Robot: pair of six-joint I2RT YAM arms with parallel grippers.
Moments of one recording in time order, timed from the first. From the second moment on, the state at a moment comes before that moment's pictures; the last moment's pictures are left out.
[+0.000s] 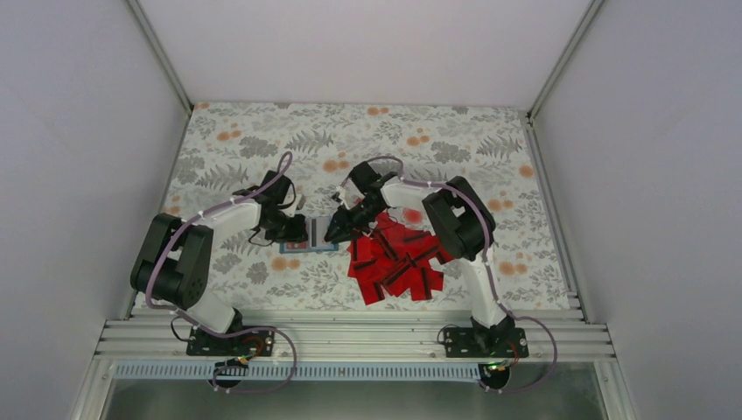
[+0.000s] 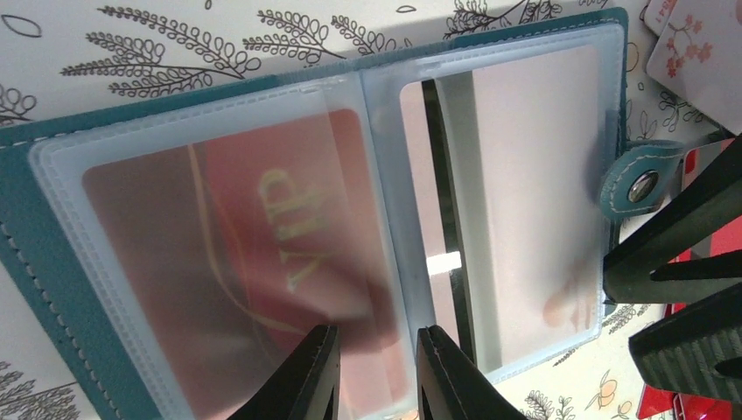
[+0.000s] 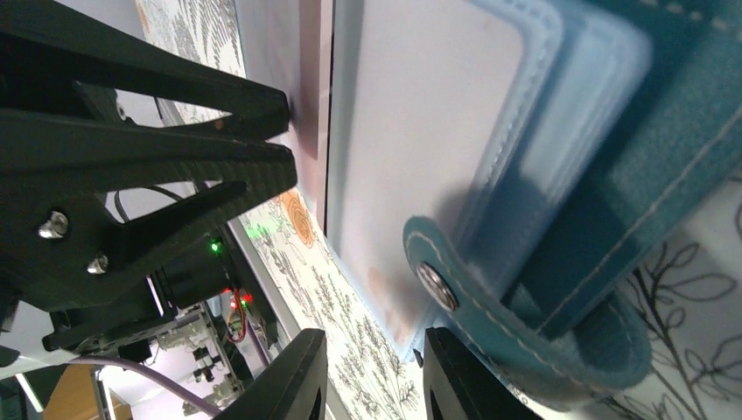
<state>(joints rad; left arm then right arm) -0.32 1.57 0.82 -0.56 0.31 -0.27 0.68 2.21 1.46 -0.56 -0.95 0.42</state>
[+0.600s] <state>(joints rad) -0.32 1.59 0.82 -0.54 0.36 -0.27 0.68 2.25 1.54 -0.59 -0.96 0.41</state>
